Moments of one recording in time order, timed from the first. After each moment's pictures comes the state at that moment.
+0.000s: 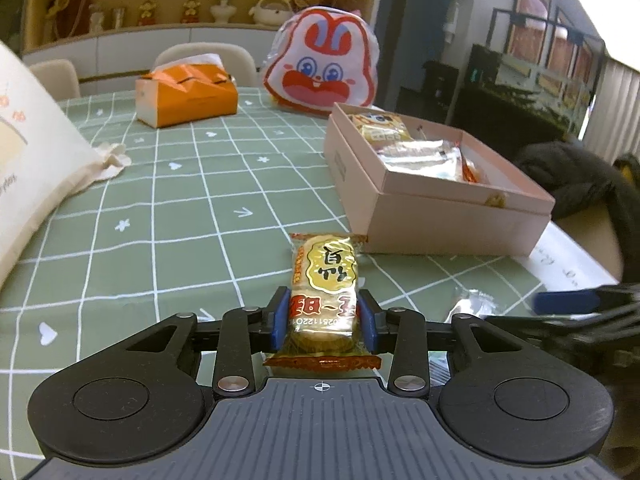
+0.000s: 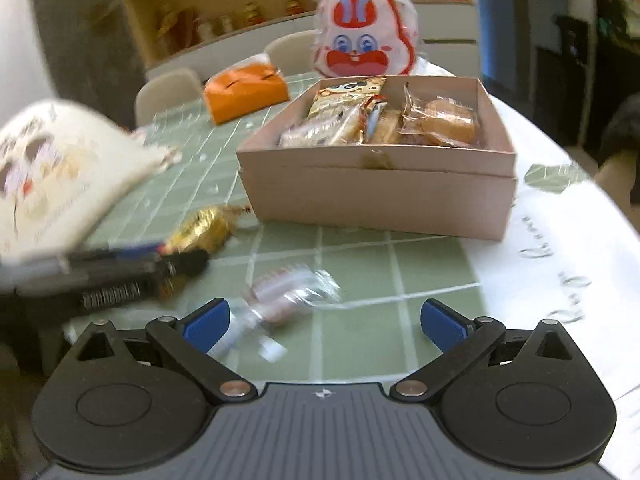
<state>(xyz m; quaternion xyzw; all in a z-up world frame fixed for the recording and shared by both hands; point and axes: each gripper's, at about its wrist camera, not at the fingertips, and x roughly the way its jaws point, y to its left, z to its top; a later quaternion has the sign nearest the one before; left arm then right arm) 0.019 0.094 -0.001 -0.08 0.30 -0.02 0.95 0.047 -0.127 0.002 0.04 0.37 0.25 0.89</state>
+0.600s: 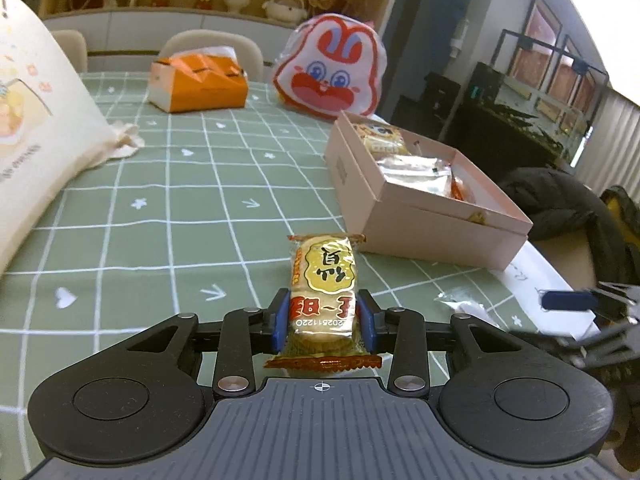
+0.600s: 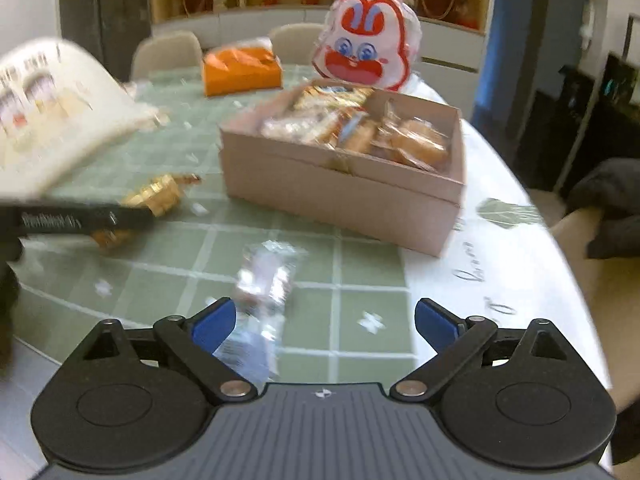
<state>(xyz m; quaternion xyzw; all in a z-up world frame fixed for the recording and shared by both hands) -0.006 0.104 0.014 -0.13 0.31 -0.02 0.94 0.031 -0.153 0.021 -0.08 0.35 0.26 0.90</state>
